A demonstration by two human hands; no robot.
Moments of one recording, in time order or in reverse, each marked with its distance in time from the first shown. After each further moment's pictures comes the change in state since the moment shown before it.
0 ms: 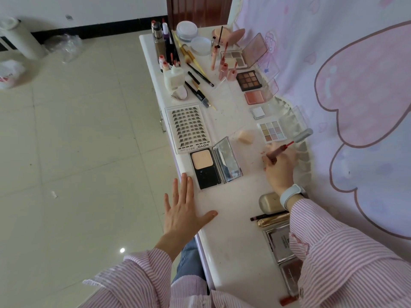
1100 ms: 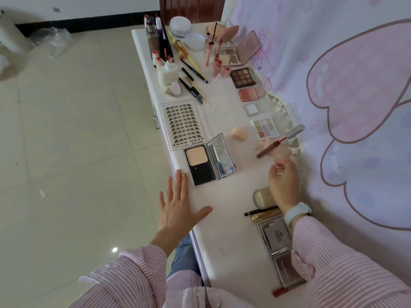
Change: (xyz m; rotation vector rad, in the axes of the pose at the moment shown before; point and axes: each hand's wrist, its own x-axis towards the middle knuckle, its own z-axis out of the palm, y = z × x) left_hand 0.001 -0.003 0.004 -0.069 0.026 0.017; right_hand -0.043 0.008 -0.023 -0.077 0.125 0.026
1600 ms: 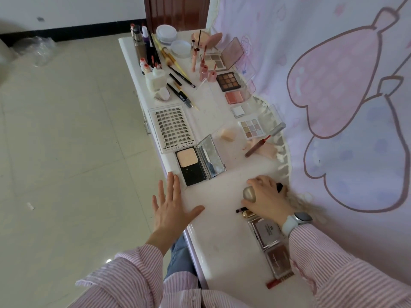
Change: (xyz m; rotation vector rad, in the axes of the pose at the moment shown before) left_hand -0.001 0.001 0.000 -0.034 0.003 -0.014; right_hand -0.031 0.010 -0.016 -0.648 -0.682 -0.089
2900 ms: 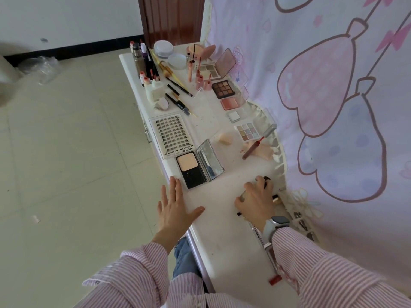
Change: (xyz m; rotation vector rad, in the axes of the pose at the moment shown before) left_hand 0.000 0.006 -0.005 -0.026 0.023 -0.006; right_hand -0.007 -0.032 0.022 -0.015 0.334 0.145
